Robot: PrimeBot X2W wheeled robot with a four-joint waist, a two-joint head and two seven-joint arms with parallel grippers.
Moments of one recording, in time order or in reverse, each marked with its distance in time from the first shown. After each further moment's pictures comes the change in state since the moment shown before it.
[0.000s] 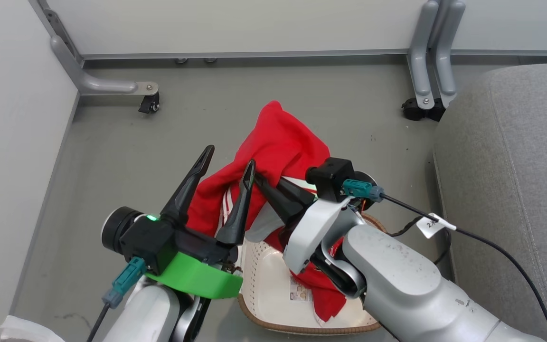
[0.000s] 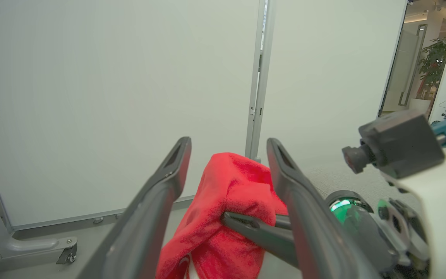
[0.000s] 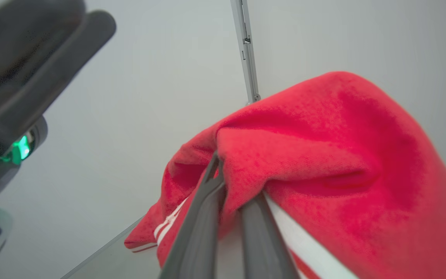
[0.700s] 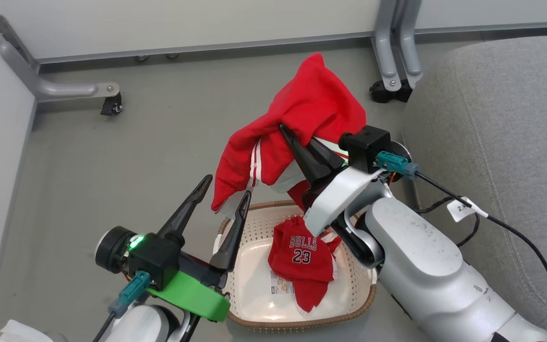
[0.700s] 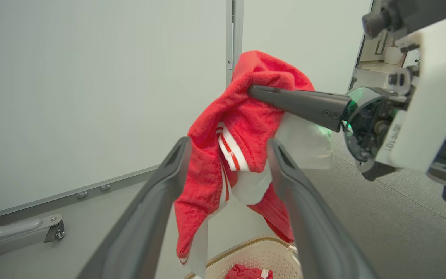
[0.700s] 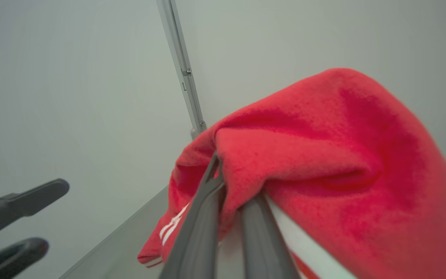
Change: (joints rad) left arm 0.046 0.086 -0.037 0.017 0.026 -0.001 0.045; right arm -0.010 0.000 -0.195 -0.015 -0.129 0.000 -0.022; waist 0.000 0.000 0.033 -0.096
